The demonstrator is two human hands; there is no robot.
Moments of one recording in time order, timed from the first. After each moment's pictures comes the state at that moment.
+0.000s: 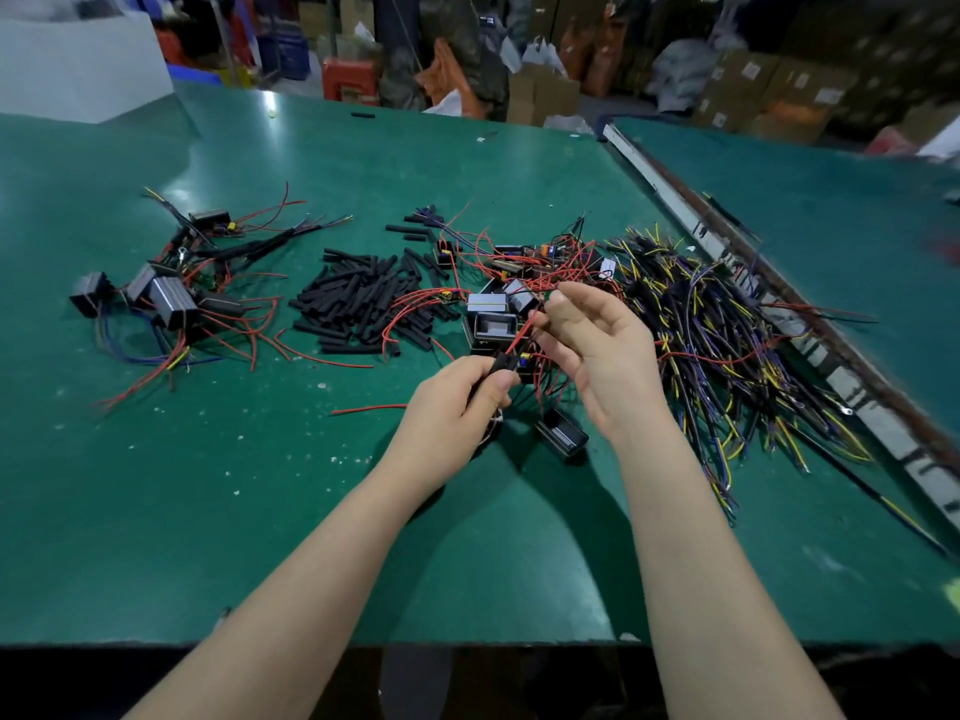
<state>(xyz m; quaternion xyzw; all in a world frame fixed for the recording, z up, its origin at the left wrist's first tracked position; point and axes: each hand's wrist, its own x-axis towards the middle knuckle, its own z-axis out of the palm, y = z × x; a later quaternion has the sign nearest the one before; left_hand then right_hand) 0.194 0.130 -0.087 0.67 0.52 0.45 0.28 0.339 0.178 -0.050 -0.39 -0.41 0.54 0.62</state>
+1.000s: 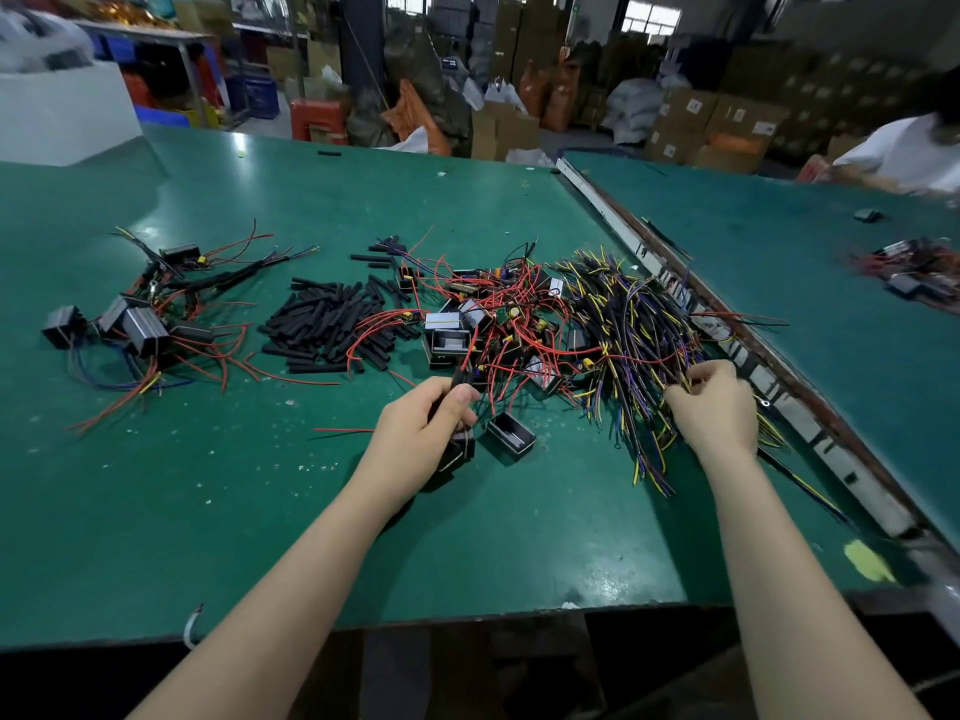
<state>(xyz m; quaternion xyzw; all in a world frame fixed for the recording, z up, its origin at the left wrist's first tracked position) 0.205 0.115 -0.086 0.64 0.51 0.47 0.33 0.492 0.159 -0.063 -0.82 -0.45 0.10 0.33</state>
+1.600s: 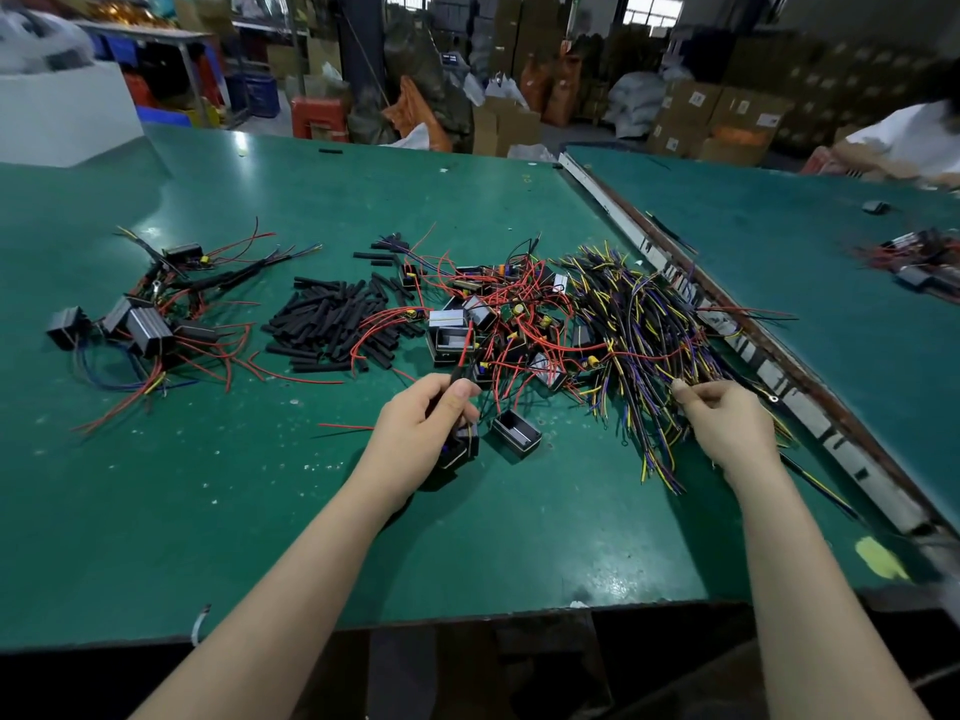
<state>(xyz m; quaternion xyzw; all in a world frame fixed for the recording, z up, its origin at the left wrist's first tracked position) 0.201 0.118 -0.089 0.60 0.49 0.50 0.38 0.499 0.143 -0.066 -0.82 -0.47 0.15 0.29</state>
